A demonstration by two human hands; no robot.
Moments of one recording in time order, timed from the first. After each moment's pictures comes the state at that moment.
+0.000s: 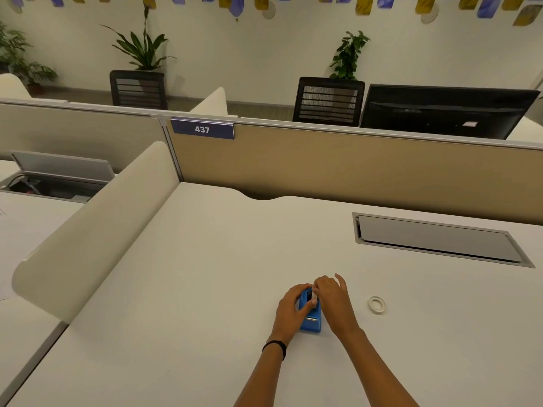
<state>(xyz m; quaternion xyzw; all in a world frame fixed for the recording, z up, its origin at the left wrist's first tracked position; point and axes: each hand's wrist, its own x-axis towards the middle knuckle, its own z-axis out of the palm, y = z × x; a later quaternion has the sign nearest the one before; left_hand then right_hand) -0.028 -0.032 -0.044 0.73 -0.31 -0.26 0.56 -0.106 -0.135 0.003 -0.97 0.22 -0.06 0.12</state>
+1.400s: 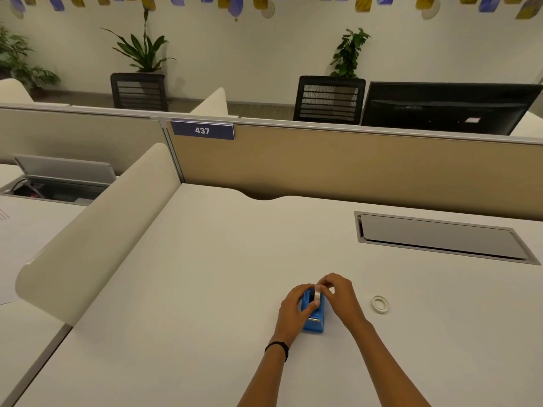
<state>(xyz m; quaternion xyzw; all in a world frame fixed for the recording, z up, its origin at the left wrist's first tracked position) -0.030 -0.030 -0.036 0.73 -0.31 -0.26 0.56 -0.100 -0.150 0.007 -0.84 0.29 -0.16 0.43</state>
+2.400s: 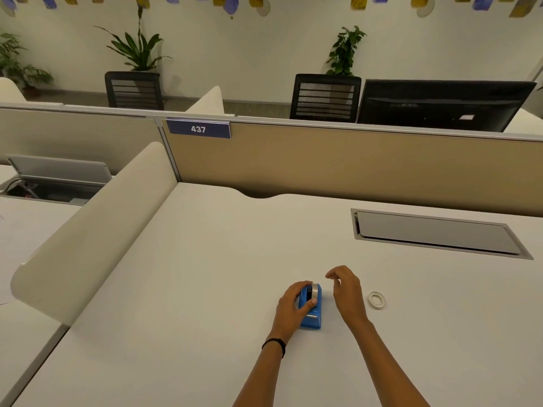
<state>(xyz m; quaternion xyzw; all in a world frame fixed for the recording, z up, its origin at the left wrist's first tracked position) -0.030 -0.028 -0.033 0.74 -0.31 -0.27 0.53 -0.112 -0.149 0.013 -0.82 0.36 -0.24 0.37</state>
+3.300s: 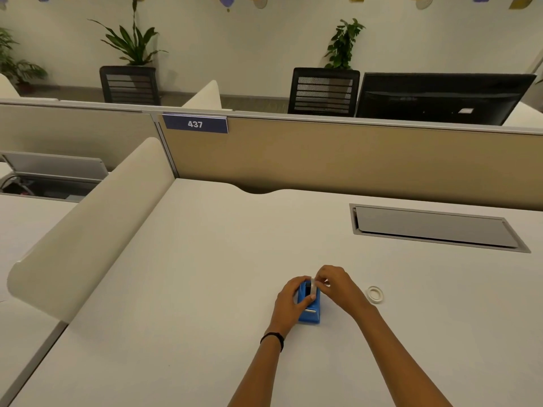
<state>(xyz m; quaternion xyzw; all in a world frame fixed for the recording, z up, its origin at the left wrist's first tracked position) -0.026 -0.028 -0.038 0.74 -0.31 -0.27 0.53 -0.105 -0.156 0.026 -0.92 0.24 -0.05 0.31</state>
